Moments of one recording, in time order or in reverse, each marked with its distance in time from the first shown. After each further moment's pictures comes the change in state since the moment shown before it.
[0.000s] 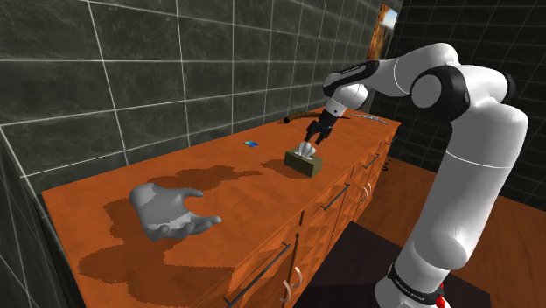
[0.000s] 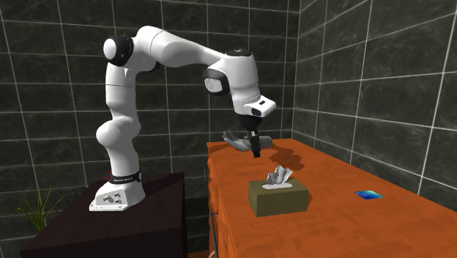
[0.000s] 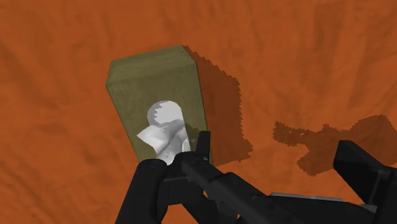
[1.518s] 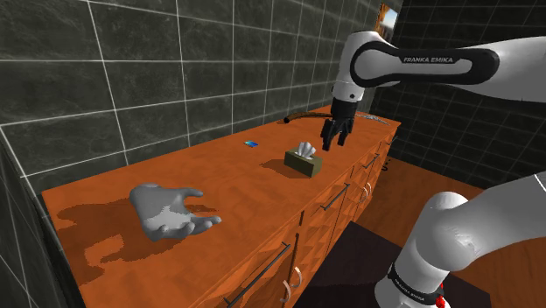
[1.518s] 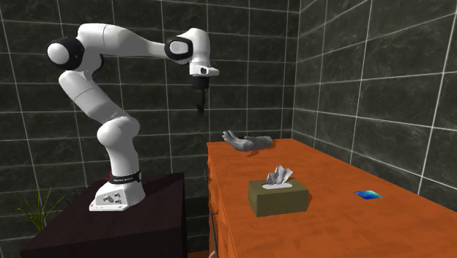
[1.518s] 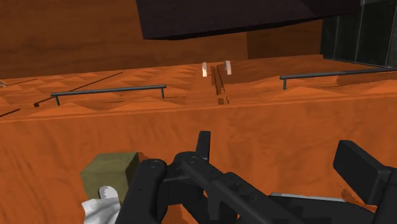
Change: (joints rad) arm 0.037 -0.737 0.442 -0.372 -0.544 -0.354 0.649
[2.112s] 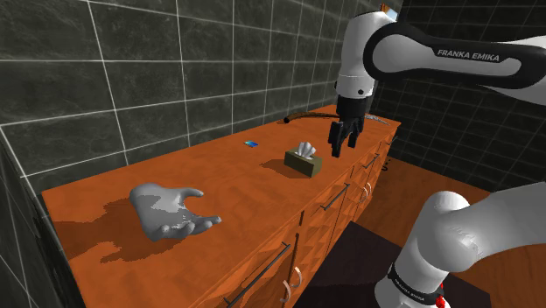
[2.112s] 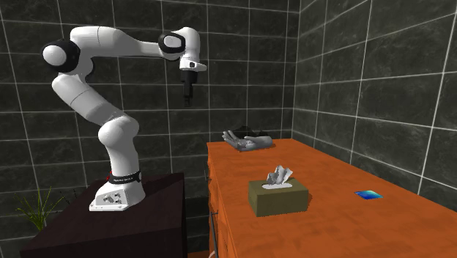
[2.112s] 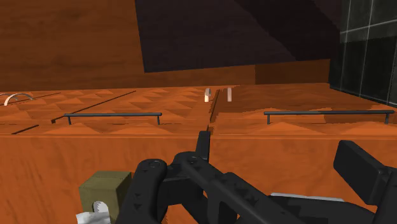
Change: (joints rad) arm 0.043 -0.109 0.156 0.021 0.015 -0.209 0.133
